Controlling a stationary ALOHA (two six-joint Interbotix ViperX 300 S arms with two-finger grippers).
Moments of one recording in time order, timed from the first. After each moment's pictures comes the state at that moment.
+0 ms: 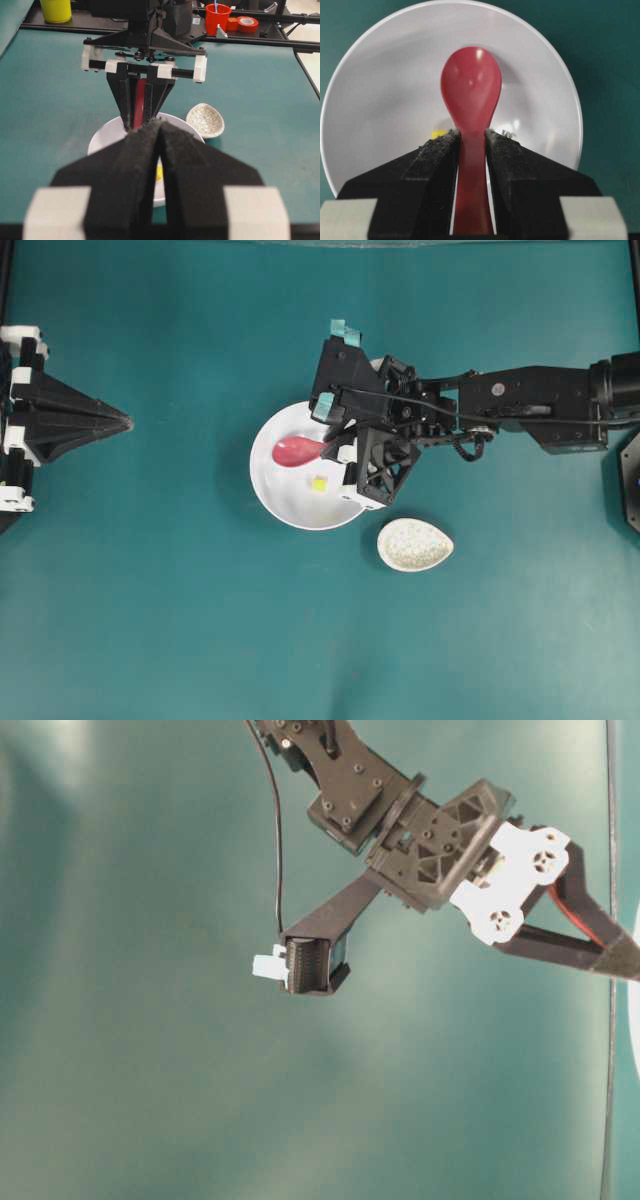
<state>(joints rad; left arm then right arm) 0.02 -0.96 1.18 0.01 -0.19 -0.04 -0.08 0.08 0.47 -0.04 0.28 0.25</state>
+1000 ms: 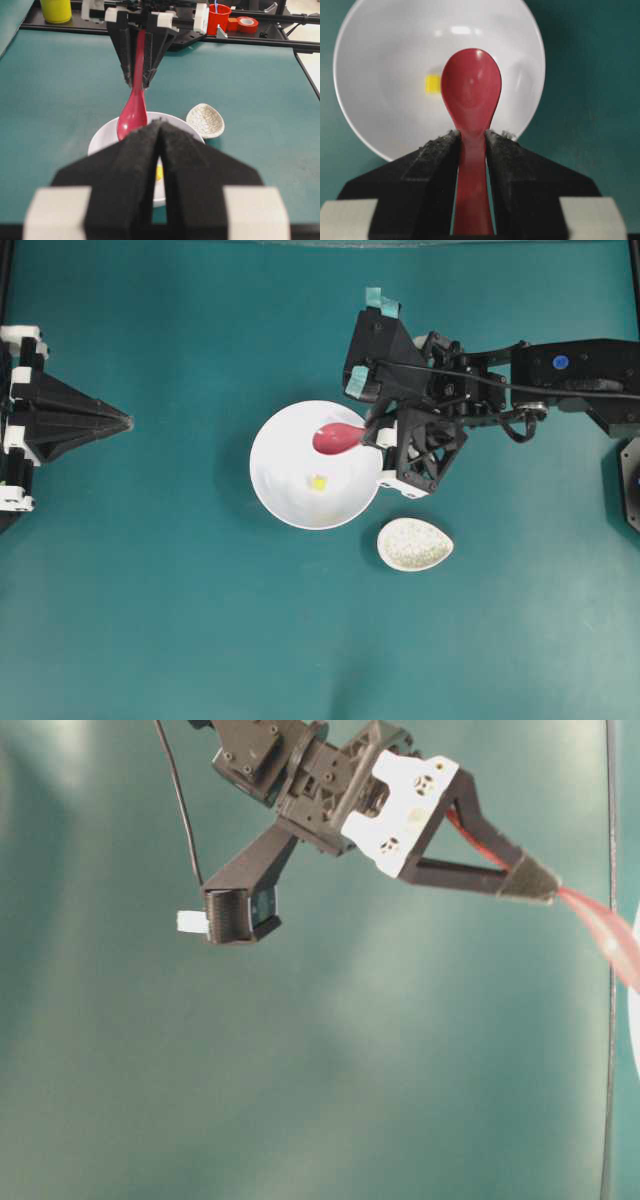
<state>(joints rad) 0.02 -0.96 1.18 0.01 -0.19 -0.04 -0.08 -0.09 0.47 -0.04 0.56 0.26</state>
